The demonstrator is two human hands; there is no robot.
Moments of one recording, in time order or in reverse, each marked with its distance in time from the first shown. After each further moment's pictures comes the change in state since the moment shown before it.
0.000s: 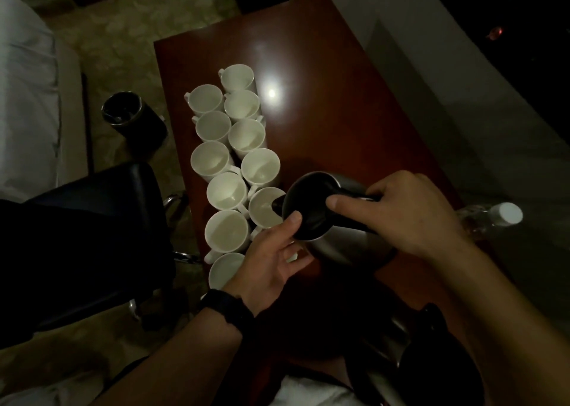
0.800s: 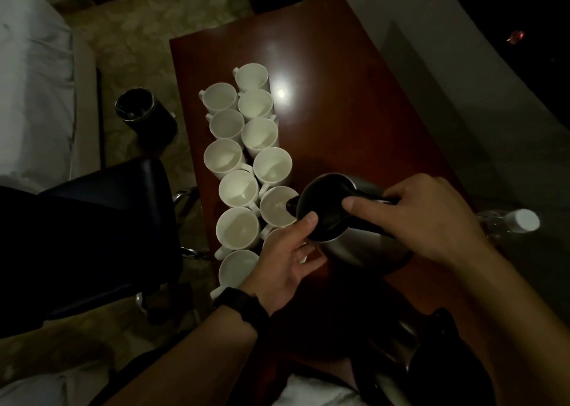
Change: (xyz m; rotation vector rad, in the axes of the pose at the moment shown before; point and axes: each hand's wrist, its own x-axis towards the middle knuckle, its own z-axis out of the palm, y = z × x) left_hand -0.001 -0.002 0.005 -0.057 0.037 -0.011; right_hand -0.002 0.000 -0.003 -0.006 -0.008 -0.007
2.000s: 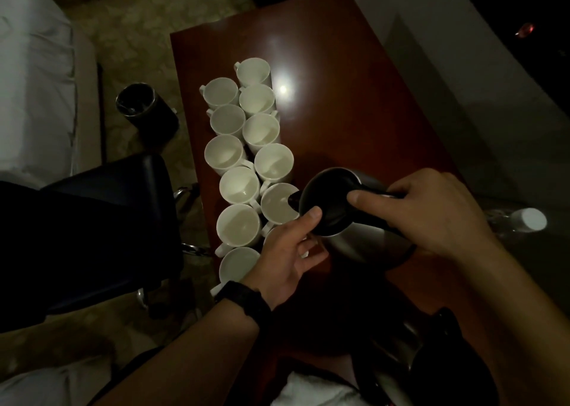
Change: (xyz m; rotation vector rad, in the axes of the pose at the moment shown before) left_hand 0.007 0.000 -0.003 0.036 -0.001 -0.001; right_hand 0.006 0.003 0.000 -0.045 0.013 0.002
